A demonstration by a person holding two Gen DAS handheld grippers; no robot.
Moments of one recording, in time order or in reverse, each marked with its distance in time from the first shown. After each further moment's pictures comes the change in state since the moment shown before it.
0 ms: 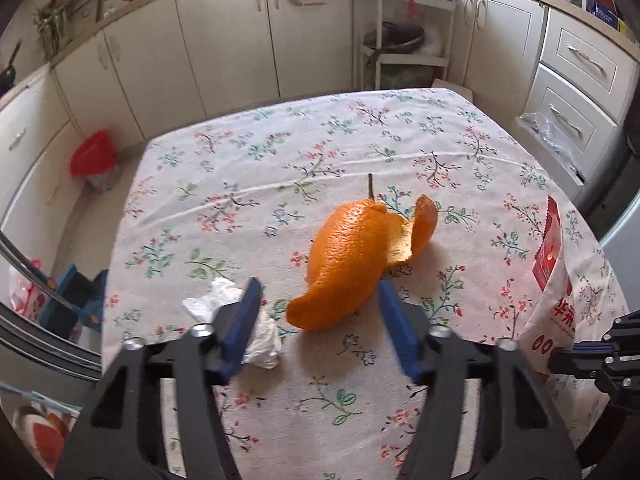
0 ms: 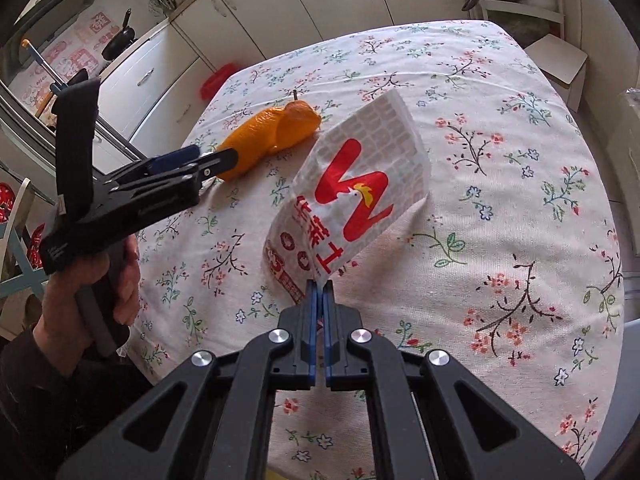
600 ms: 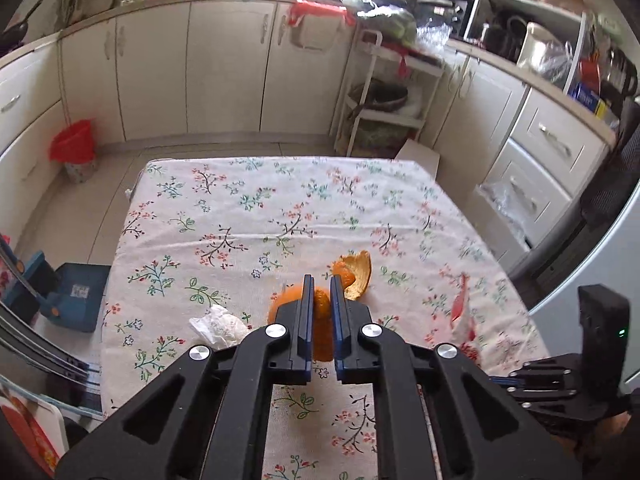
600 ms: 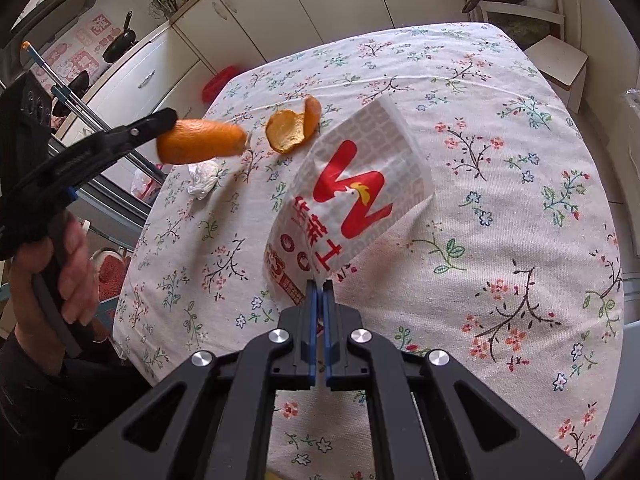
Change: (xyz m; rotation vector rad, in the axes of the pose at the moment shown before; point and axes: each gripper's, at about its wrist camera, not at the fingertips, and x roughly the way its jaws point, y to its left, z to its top) left arm -0.068 0.028 0.012 -0.156 -0.161 -0.180; right arm -0.001 0.001 0.000 -0.008 -0.016 0.002
